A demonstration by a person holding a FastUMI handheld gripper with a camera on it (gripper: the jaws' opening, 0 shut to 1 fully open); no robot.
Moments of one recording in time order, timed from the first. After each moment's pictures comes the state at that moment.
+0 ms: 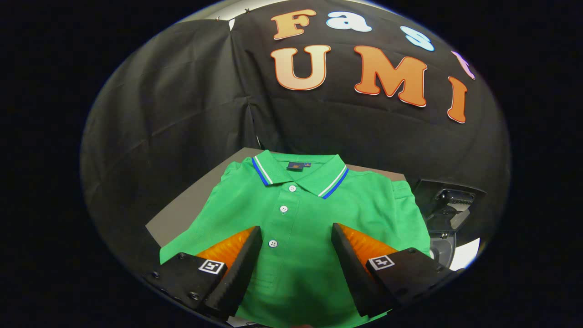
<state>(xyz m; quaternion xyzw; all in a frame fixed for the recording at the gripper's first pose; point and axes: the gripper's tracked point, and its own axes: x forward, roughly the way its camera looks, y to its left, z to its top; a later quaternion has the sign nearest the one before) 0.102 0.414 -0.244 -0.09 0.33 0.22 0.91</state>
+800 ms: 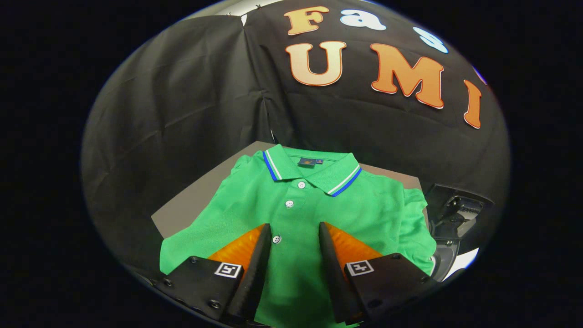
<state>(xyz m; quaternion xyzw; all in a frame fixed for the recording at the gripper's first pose) 0.099 0.420 -0.246 -0.10 0.35 0.27 0.89</state>
